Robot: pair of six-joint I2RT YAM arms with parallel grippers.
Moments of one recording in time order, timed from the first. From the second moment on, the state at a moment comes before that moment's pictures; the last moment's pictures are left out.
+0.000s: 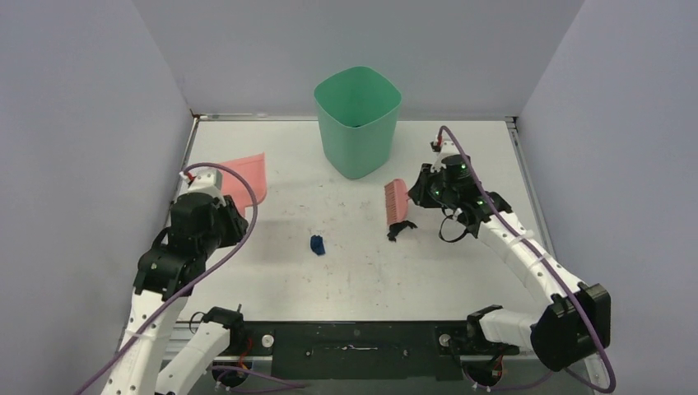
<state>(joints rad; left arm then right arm) -0.25 0.68 1.02 -0.93 -0.20 -0.41 0.41 1.26 0.97 -0.36 -0.08 0.38</state>
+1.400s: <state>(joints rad) -0.92 1.25 0.90 -1.22 -0.07 -0.51 0.56 1.56 1.31 -0.70 -0.20 -0.11</state>
